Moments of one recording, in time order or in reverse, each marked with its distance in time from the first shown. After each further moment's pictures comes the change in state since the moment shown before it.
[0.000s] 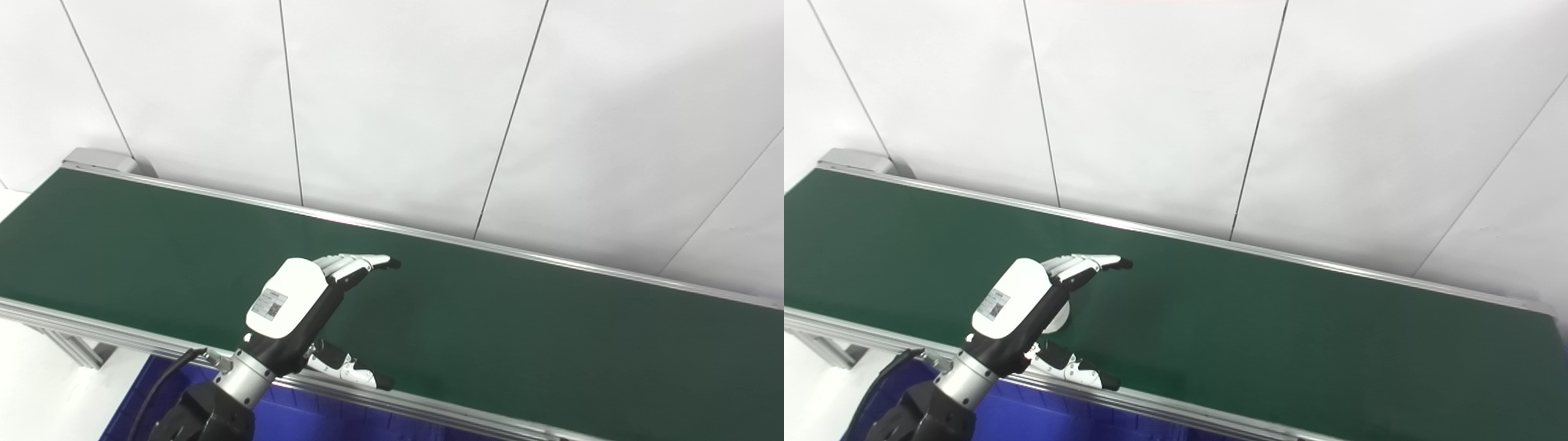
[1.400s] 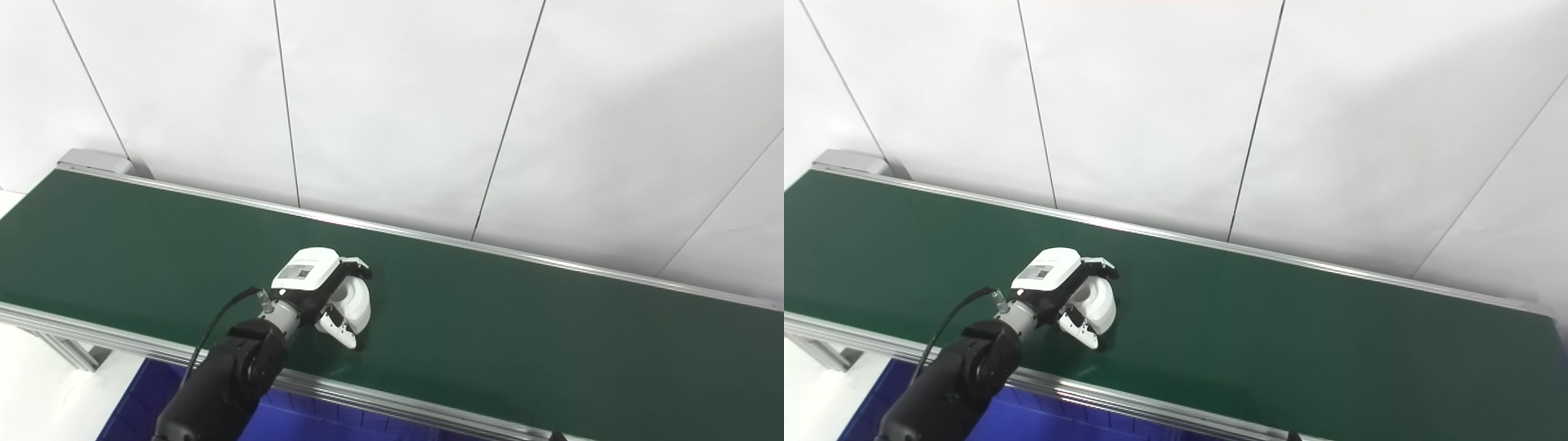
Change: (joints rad) left arm -0.295 0.035 -0.125 0.602 0.059 0.206 0.101; right arm 0.014 0.022 0.018 -0.049 -0.040 -0.001 -0.001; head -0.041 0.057
